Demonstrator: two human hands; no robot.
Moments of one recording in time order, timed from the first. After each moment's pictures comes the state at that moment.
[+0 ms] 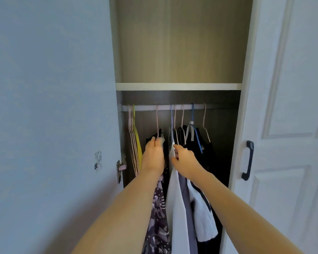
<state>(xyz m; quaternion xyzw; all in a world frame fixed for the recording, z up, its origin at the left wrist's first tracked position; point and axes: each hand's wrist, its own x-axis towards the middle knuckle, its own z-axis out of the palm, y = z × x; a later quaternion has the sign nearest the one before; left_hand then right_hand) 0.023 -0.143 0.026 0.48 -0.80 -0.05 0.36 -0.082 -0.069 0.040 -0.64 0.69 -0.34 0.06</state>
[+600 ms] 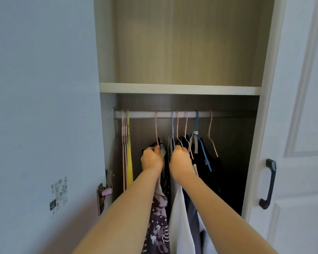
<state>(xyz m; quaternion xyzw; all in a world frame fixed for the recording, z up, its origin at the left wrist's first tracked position) -0.014 -0.209 0.040 0.51 -0.58 -0.36 0.52 -0.093 -0.163 0.044 -0.58 0.74 -0.34 -0.02</state>
